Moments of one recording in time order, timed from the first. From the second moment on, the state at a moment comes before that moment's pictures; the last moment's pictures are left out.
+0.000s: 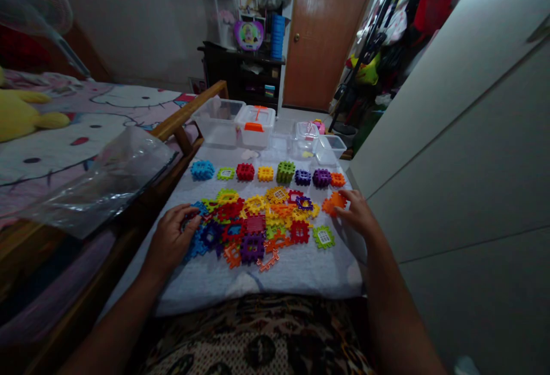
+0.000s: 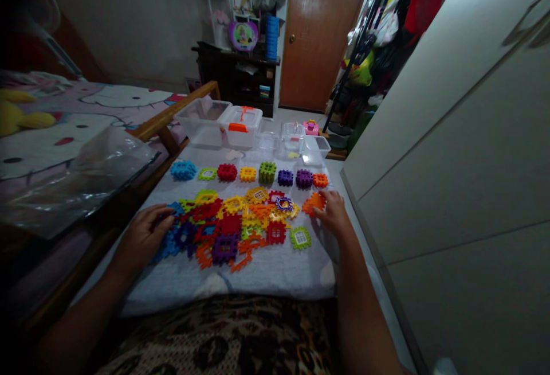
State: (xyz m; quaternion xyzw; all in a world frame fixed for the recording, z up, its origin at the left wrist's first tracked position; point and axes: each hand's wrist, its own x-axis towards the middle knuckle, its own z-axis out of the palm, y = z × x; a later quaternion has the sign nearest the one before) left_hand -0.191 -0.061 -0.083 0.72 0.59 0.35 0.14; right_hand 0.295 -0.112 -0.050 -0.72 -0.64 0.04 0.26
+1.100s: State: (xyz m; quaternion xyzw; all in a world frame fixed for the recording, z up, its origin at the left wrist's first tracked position) left_hand -0.195 -0.035 -0.064 0.69 0.63 0.29 0.21; right_hand 0.281 -0.102 -0.058 -0.76 -0.64 0.04 0.10
